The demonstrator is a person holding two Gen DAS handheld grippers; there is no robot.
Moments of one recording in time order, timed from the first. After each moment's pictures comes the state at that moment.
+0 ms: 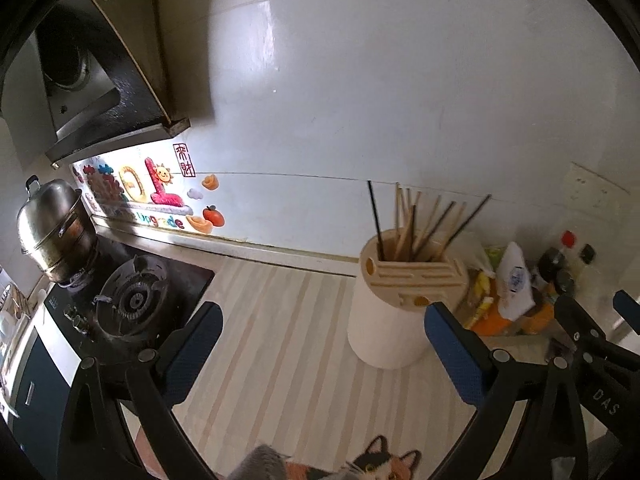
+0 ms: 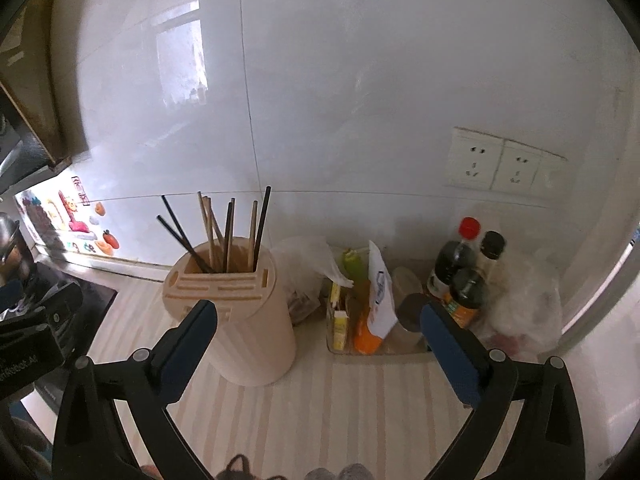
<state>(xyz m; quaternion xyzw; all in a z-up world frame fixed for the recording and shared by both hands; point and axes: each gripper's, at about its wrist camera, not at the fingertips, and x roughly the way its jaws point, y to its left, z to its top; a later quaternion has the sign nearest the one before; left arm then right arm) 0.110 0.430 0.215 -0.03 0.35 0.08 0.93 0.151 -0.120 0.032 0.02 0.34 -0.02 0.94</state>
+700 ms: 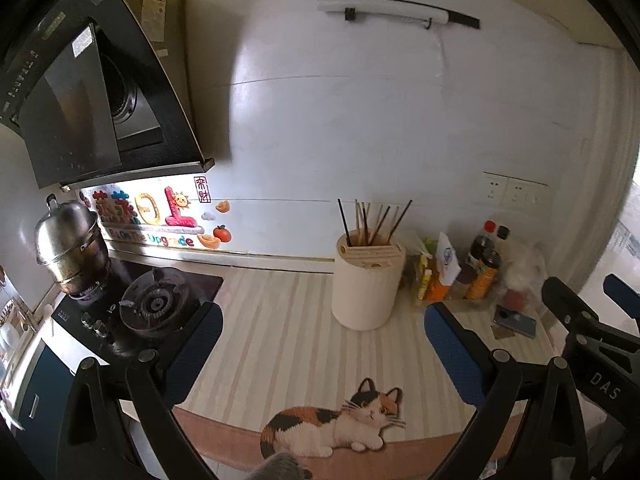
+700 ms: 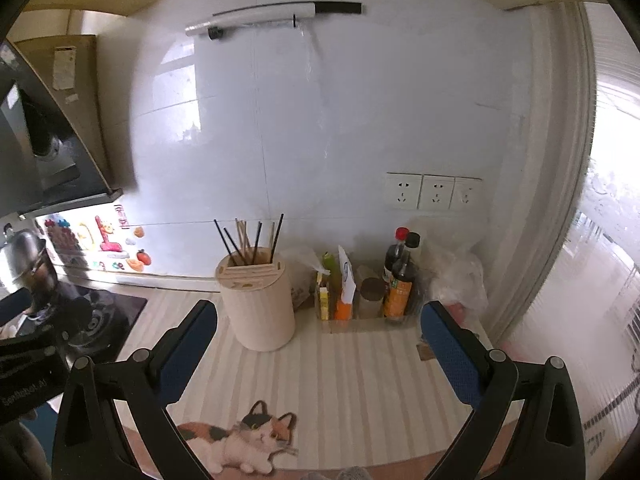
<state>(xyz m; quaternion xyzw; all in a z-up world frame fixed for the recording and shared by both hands) -0.068 0.443 0.282 -0.02 0.29 0.01 0.96 -0.063 -0.099 0.132 0.02 0.27 -0.06 0.96</state>
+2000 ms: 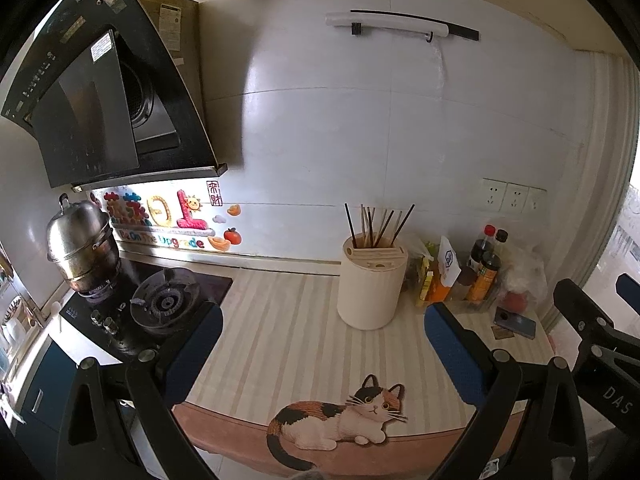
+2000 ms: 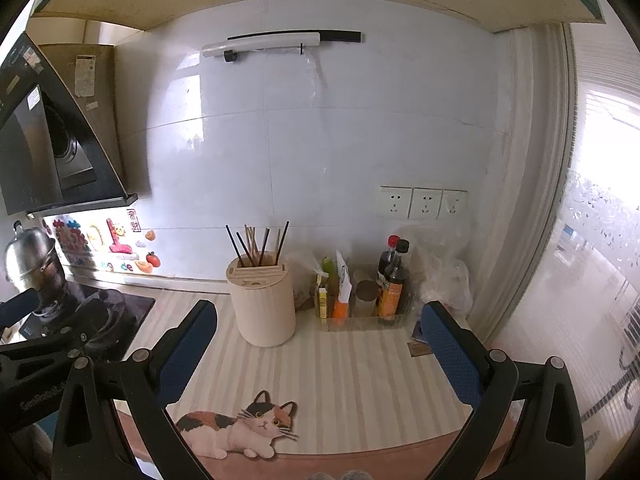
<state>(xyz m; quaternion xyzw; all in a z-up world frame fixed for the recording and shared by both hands) -0.092 0.448 0.290 -0.02 0.28 0.03 0.96 -0.118 -0.084 0.155 0.01 0.25 -0.06 0.97</state>
